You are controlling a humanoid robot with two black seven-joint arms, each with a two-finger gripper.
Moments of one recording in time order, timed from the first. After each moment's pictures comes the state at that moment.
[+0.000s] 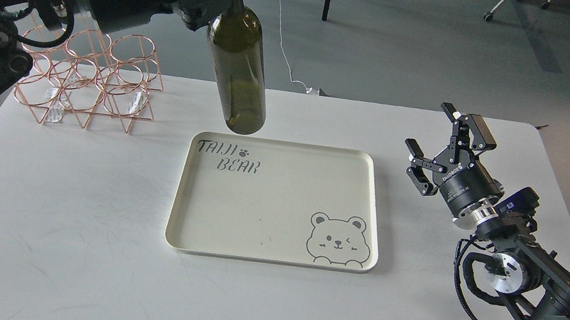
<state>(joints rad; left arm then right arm) -0.90 0.72 -0.95 -1.39 1.91 -0.23 -0.49 0.55 -0.31 0.70 0.82 -0.36 0.36 0.49</state>
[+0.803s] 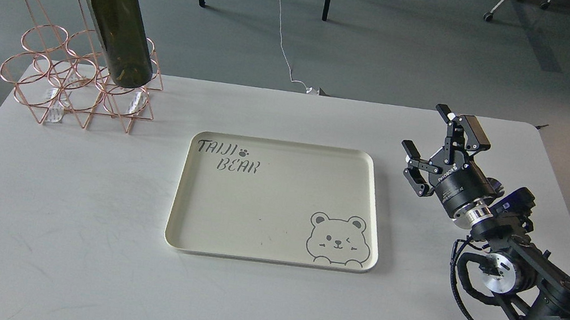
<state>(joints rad) -1.07 0.83 -0.84 -0.98 1.81 -0.33 -0.49 0.54 -0.30 0.70 0.82 -0.38 0.34 0.49</state>
